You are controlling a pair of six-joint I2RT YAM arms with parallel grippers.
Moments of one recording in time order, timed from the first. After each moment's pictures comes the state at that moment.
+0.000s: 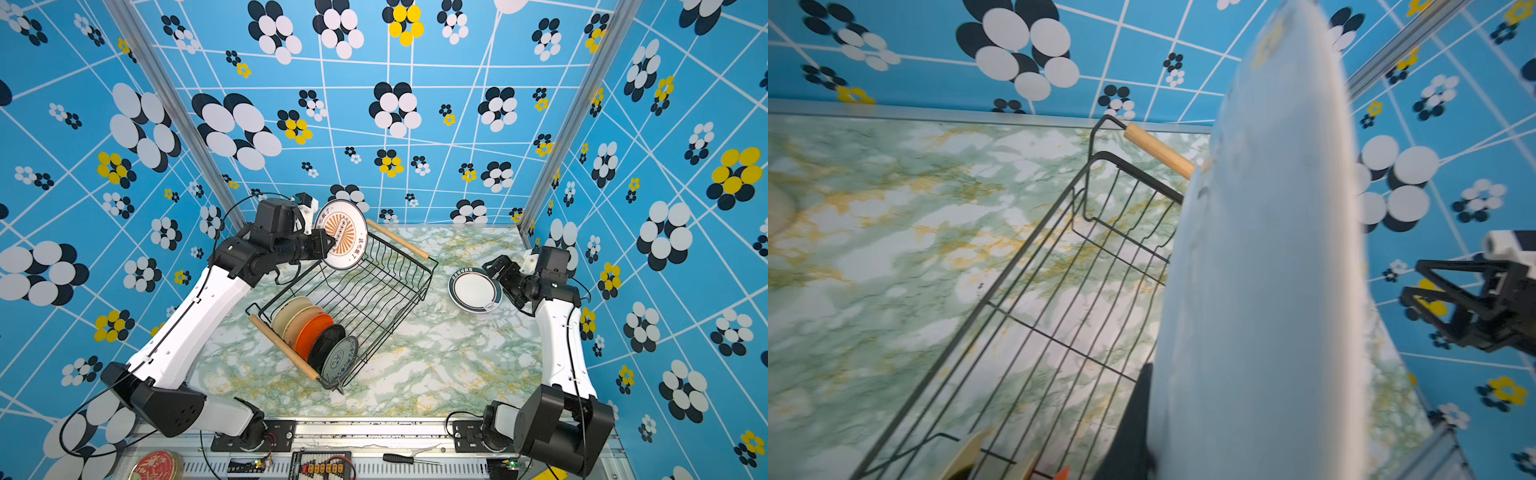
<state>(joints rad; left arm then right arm) -0.45 1.44 1.65 -0.78 0.16 -0.49 -0.32 1.23 1.08 -0.64 -0.55 0.56</state>
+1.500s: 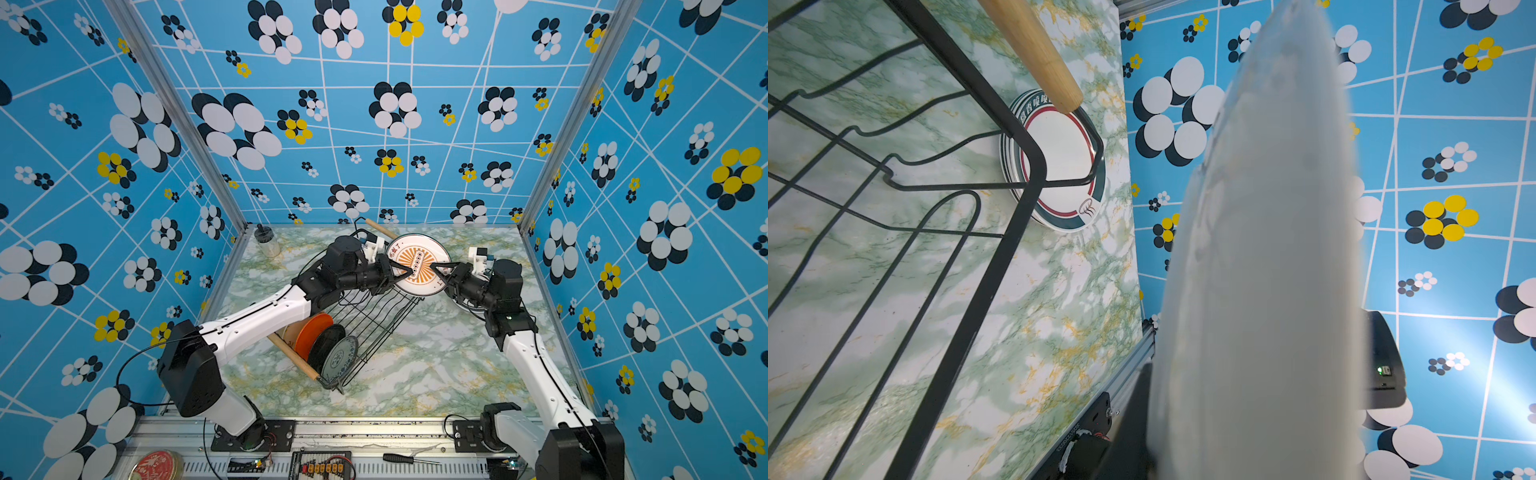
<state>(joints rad) -0.75 1.62 1.31 0.00 0.48 -1.23 0.10 1.07 0.75 0.11 -0.74 1.25</state>
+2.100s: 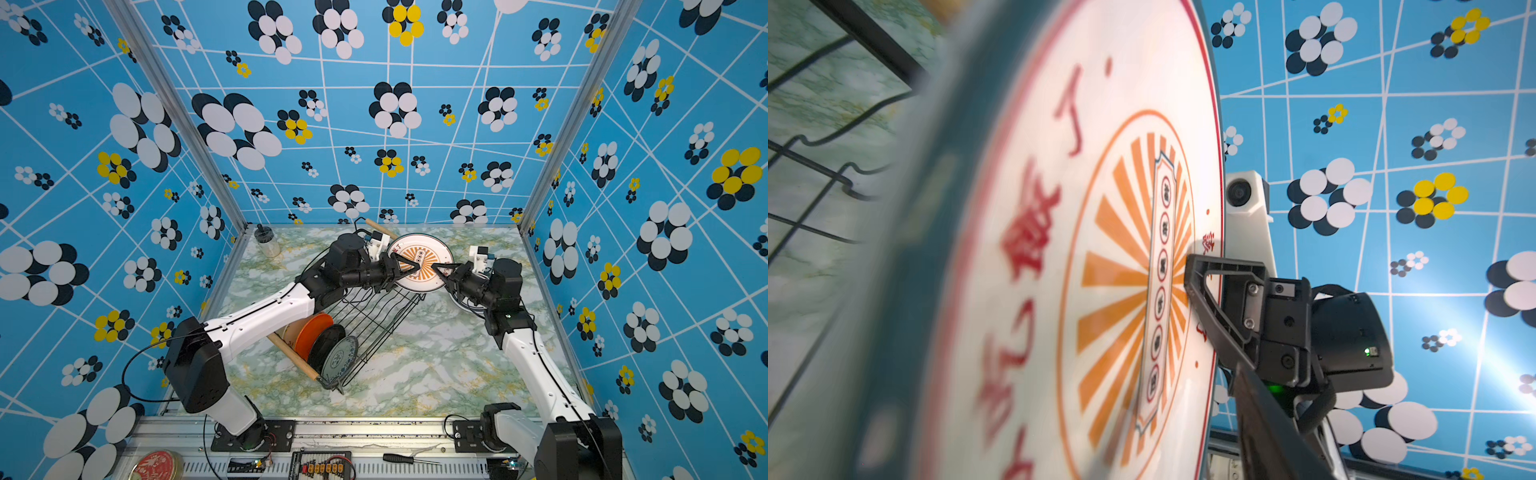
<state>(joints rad) -0.75 1.65 1.36 -0.01 0.51 -1.19 0.09 1.10 0.75 0.15 -0.74 1.25</state>
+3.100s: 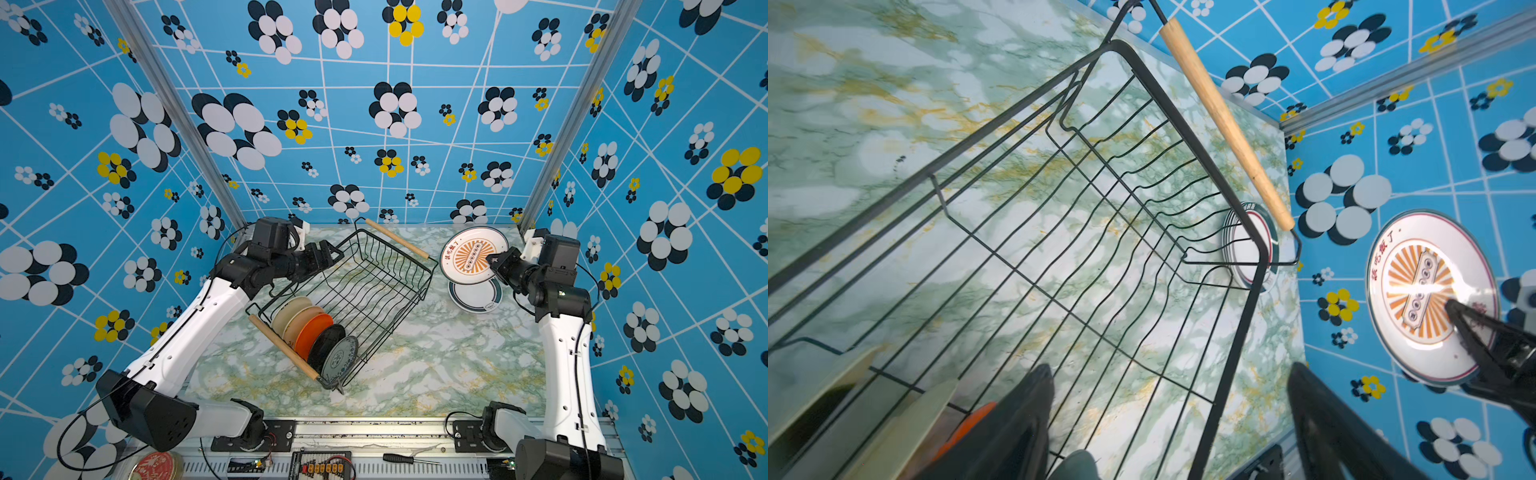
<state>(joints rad) -0.37 1.38 1.42 -0.73 0.31 -0.69 -0.23 1.11 1.25 -0.78 -0.47 0.59</state>
